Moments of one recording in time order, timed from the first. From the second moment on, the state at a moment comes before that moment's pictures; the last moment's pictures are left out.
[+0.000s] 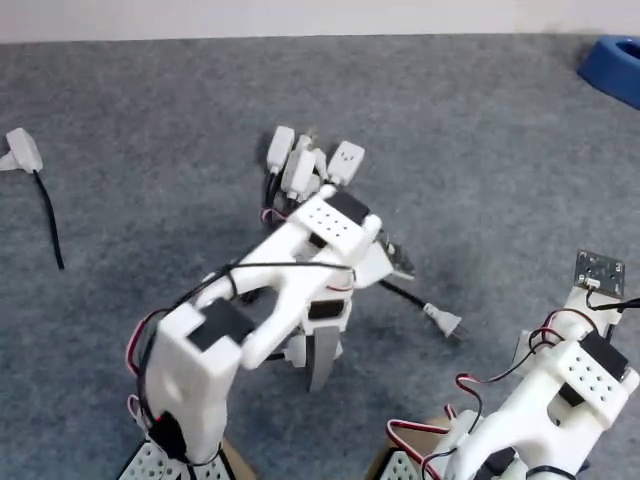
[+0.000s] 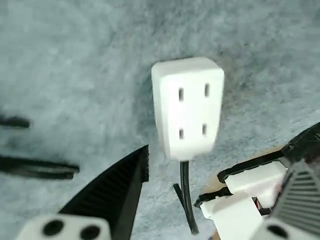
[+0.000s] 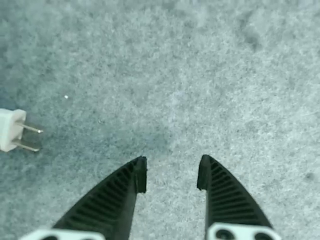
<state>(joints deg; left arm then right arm) 31.8 25.4 -2.1 101.3 -29.4 41.8 -41.3 61.8 59.5 28.5</state>
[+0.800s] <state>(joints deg) -18.8 -13.6 11.0 85.4 -12.0 -13.4 -34.0 43.3 76.8 19.8</state>
